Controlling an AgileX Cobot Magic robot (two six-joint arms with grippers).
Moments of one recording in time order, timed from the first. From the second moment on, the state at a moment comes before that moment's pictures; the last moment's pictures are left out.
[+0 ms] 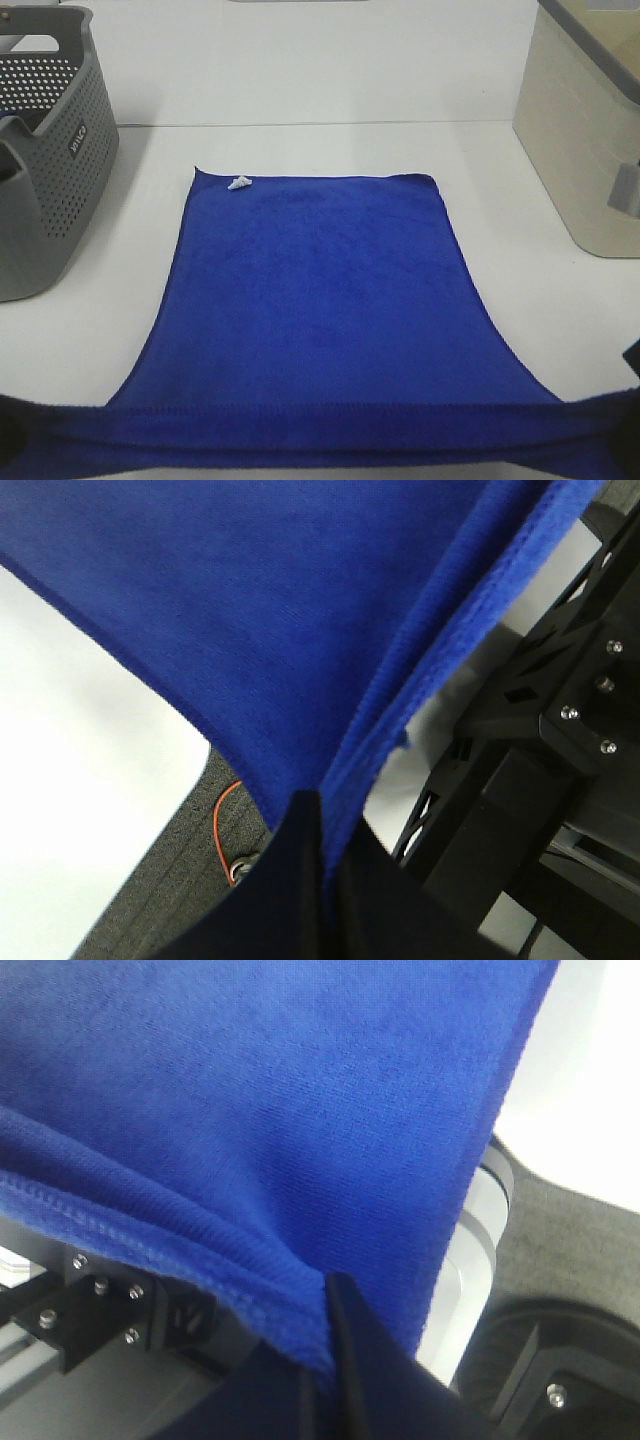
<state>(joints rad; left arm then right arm) -0.54 1.14 -0.79 -0.36 1.17 0.38 0.24 1.04 -0.64 0.46 1.21 -0.08</state>
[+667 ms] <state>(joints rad) -0.65 1.29 -0.64 -0.43 1.12 0.31 0.24 1.09 -0.51 0.48 1.21 -0.08</state>
